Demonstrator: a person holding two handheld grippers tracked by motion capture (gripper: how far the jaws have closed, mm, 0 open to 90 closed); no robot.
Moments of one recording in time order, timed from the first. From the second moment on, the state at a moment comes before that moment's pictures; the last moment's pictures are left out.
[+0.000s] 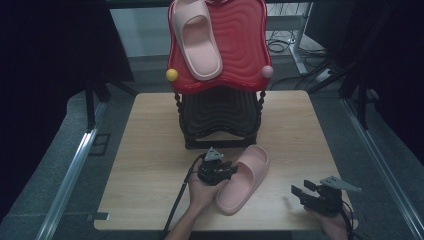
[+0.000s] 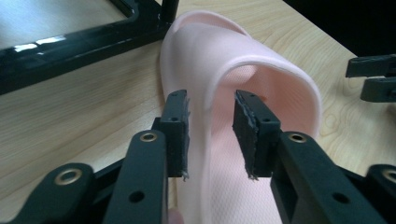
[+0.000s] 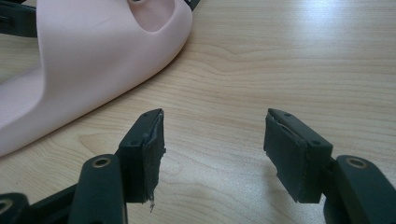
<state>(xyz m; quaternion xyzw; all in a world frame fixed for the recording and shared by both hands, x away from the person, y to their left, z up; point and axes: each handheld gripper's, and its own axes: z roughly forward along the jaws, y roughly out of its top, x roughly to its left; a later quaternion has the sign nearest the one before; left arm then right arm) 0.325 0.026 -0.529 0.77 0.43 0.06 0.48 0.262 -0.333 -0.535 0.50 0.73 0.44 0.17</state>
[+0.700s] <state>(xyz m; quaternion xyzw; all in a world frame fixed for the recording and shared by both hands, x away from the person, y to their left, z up) 0.330 0.018 -0.538 0.75 0.46 0.08 0.47 0.261 -0.332 -0.532 0.50 0.72 0.44 0.17</state>
